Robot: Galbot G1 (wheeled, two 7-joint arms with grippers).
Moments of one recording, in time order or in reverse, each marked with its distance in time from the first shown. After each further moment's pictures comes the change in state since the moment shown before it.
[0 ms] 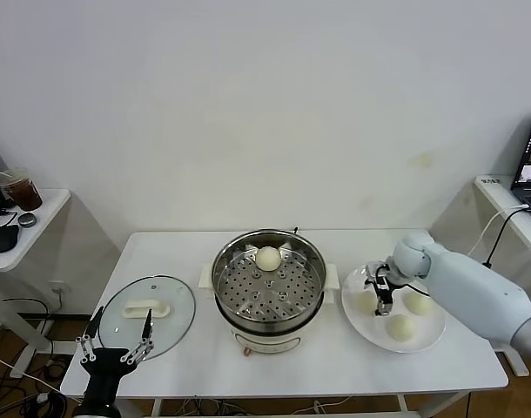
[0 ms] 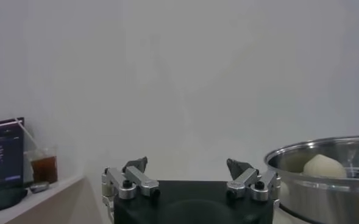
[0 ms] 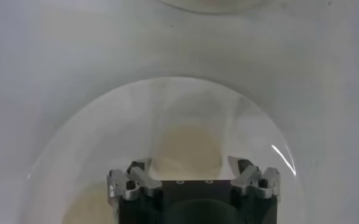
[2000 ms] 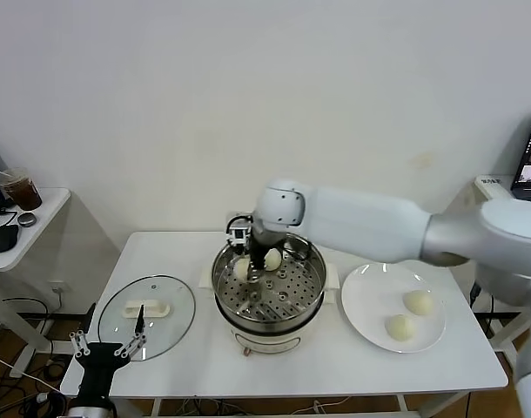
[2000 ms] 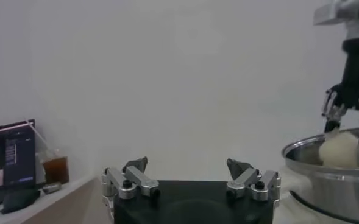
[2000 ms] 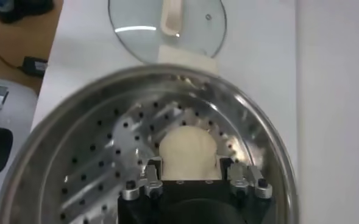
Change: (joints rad) left arm -0.056 0.011 -0.025 0.053 0.015 0.014 -0.012; right arm 0.512 0.504 -0.495 0.141 0.721 -0.520 0.261
